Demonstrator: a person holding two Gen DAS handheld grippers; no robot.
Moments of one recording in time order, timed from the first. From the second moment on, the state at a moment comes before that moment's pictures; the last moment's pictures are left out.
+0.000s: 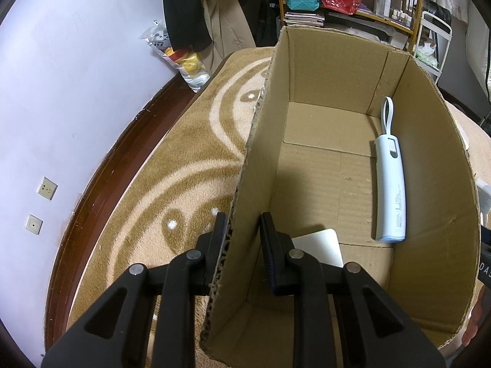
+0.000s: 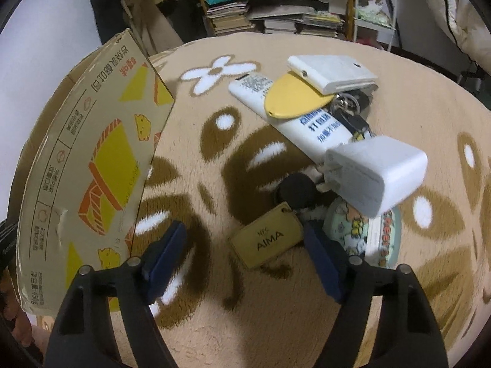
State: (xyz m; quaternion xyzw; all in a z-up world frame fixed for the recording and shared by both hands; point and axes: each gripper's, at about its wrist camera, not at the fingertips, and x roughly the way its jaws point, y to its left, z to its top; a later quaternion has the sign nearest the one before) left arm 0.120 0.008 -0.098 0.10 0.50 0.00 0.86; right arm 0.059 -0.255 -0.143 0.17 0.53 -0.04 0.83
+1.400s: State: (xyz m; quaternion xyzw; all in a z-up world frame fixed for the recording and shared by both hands) left arm 0.118 0.007 -0.096 0.10 0.50 0.01 0.86; right arm 0.080 -0.257 -0.136 0.18 0.49 -0.07 0.85
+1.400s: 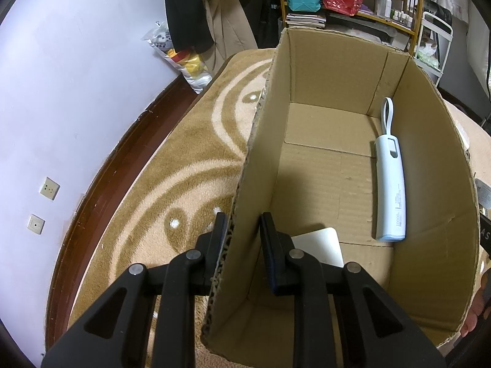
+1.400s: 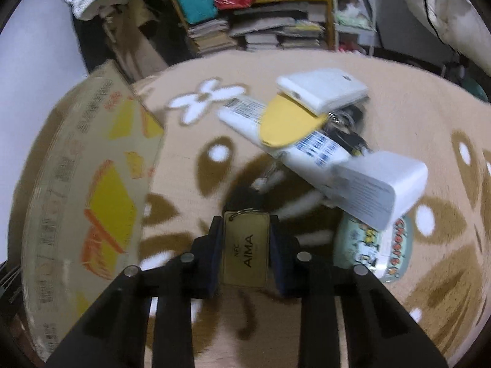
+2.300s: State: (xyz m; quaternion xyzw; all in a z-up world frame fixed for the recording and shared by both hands) left arm 0.119 0.007 -0.096 0.10 0.50 0.01 0.86; right arm 0.057 -0.193 -0.019 0.17 0.34 0.06 0.92
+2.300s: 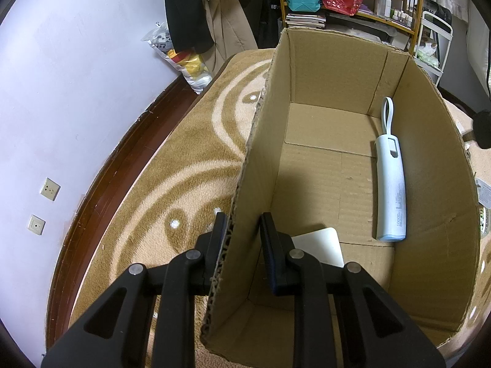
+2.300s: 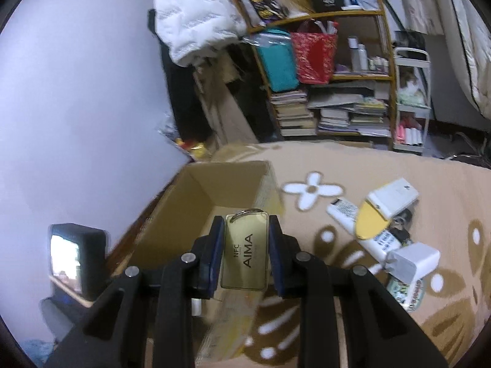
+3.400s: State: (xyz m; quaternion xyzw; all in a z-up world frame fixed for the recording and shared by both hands) left arm 0.120 0.010 -0.095 0.09 0.50 0.01 0.86; right arm 0.057 -0.148 -0.041 0.11 0.37 0.10 0.92
